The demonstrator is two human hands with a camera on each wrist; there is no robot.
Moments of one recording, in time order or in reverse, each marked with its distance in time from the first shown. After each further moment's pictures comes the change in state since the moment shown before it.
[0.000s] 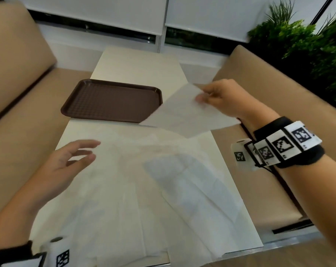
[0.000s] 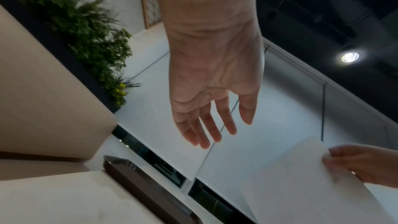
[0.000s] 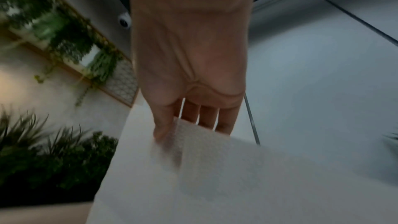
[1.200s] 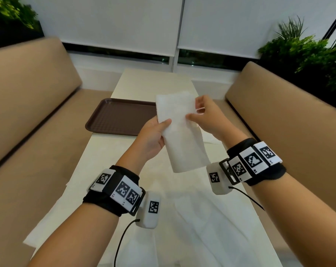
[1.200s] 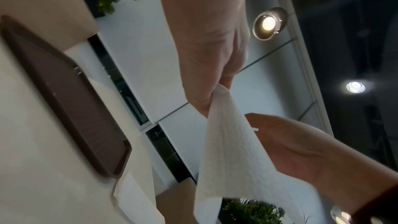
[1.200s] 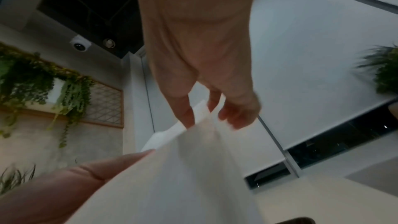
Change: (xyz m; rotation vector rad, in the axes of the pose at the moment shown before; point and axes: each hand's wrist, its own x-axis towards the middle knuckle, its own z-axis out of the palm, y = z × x) left_hand 0.099 0.089 0.112 -0.773 -0.119 -0.089; right_hand 0.026 -0.033 0.052 0.612 0.203 0.281
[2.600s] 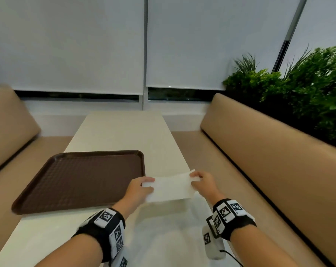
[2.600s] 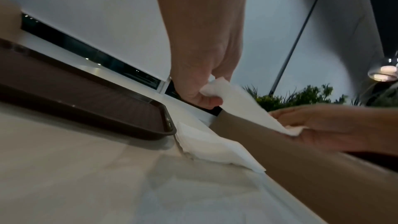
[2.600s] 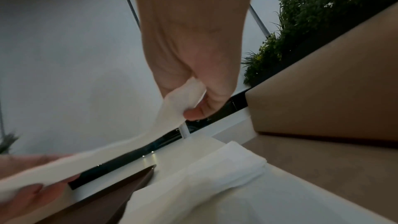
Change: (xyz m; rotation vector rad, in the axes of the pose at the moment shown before) left_hand 0.189 -0.101 -0.010 0.707 0.085 -0.118; right_hand 0.114 0.214 -0.020 0.135 0.151 0.413
